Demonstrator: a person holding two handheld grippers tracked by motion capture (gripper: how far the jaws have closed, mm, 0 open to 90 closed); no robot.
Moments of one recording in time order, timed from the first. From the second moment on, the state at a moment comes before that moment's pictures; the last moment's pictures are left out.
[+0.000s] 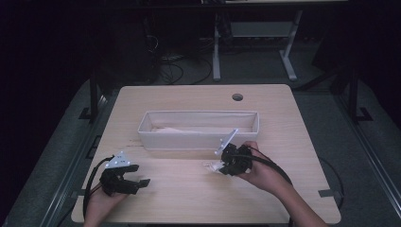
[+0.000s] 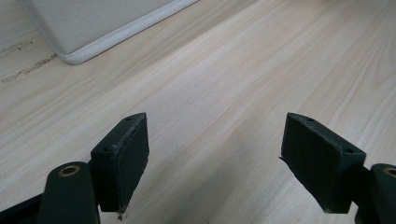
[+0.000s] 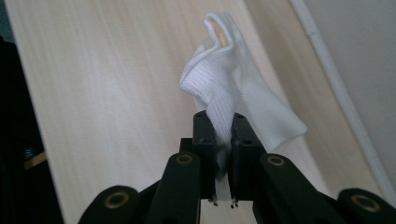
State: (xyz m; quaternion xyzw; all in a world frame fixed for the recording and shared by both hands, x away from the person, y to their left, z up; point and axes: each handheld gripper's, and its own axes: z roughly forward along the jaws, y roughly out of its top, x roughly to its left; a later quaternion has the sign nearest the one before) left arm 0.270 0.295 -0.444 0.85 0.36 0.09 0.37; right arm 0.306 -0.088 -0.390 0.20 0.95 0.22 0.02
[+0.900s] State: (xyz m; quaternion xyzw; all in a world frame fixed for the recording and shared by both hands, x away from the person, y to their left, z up) left arm 0.270 0.294 -0.445 0.86 0.35 0.09 0.37; right arm 0.264 -0.055 -0.432 0.19 0.96 0.22 -0.03
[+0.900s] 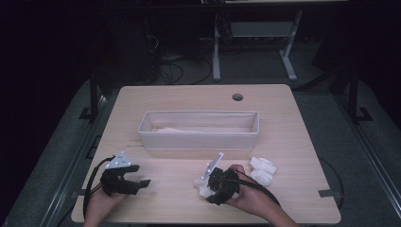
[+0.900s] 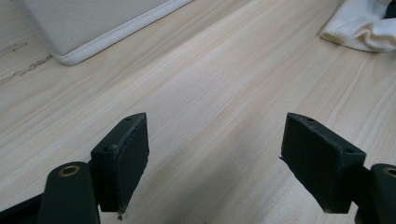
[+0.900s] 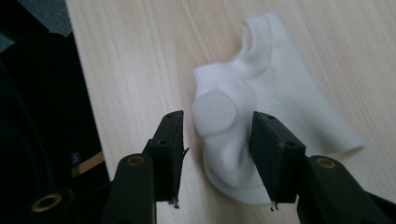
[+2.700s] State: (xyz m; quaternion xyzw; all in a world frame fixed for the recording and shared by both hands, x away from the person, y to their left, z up) left arm 0.271 0.293 -0.444 0.86 0.34 0.09 0.37; right arm 0.260 -0.043 -0.417 0.16 0.96 0.21 -0.03
